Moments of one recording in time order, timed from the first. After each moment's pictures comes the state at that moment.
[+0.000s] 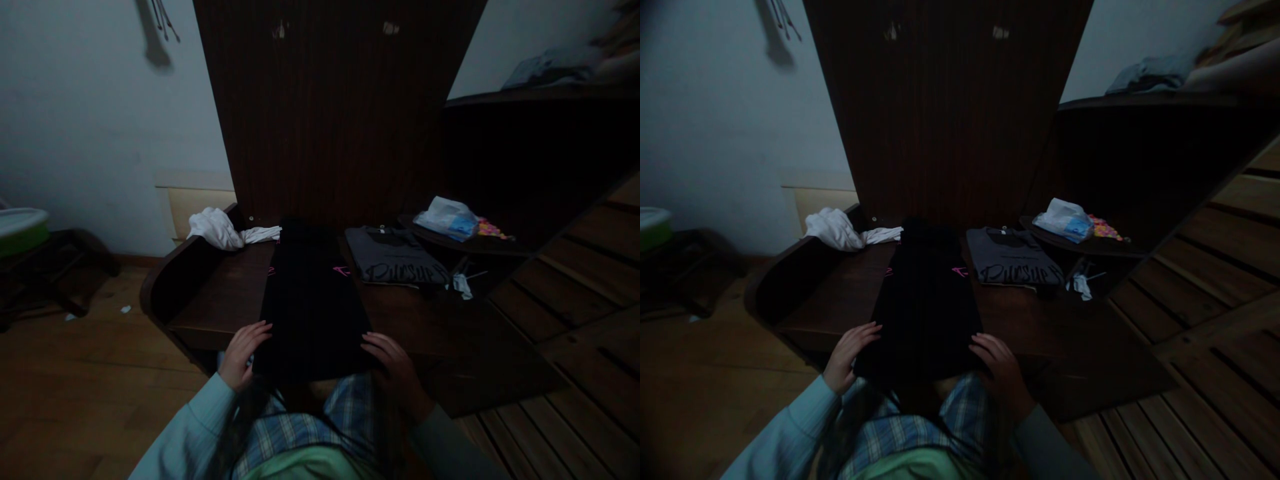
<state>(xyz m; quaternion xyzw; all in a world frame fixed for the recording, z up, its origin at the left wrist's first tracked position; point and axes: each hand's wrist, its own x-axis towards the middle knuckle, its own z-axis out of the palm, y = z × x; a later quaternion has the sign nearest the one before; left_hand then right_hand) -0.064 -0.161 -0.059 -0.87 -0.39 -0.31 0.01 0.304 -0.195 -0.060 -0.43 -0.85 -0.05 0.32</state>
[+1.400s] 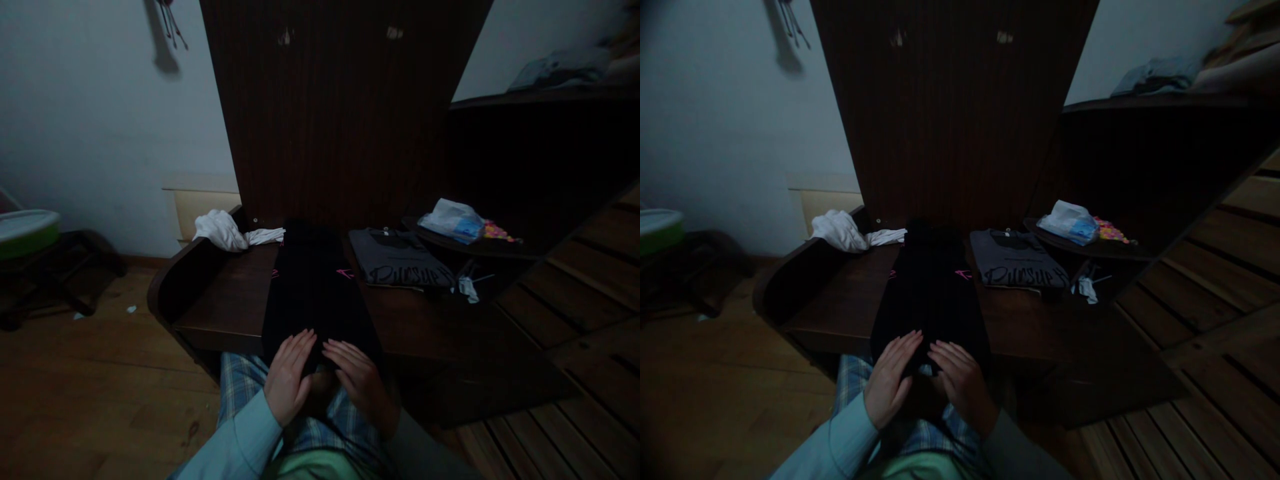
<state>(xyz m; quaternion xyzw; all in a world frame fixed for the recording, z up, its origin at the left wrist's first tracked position) 0.028 -0.198 -0.037 -0.87 -0.42 -0.25 -0.04 0.221 -0.202 -0.036 -0.39 -0.87 0.03 0.32</state>
